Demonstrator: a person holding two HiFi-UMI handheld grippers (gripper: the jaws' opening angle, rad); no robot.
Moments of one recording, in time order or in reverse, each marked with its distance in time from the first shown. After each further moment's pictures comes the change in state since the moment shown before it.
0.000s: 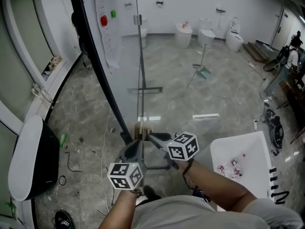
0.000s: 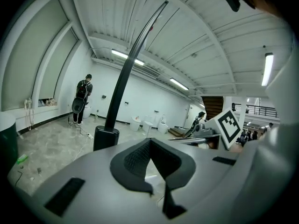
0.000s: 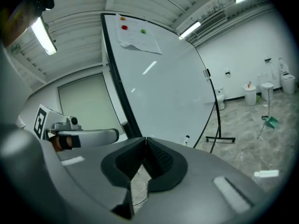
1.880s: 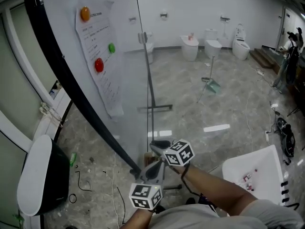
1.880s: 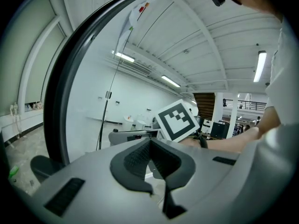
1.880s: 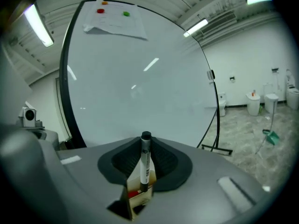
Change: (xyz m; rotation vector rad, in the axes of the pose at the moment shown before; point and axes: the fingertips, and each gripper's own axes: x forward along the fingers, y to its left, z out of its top) left arm 0.081 -0.014 0.024 0.053 0.026 -0.100; right arm 0.095 -0.094 0.057 -0.083 0.047 -0.018
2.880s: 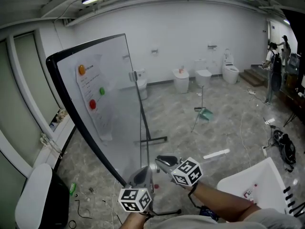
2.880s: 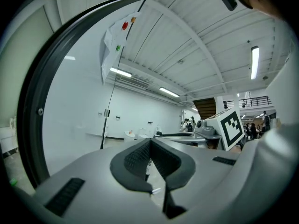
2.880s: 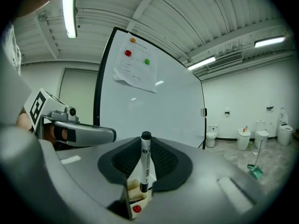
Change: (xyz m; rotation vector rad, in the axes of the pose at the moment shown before) left arm 0.007 -0.031 0.088 0.079 -0.173 0.028; right arm -0.145 0.018 0.082 -0.255 -0.215 -0.110
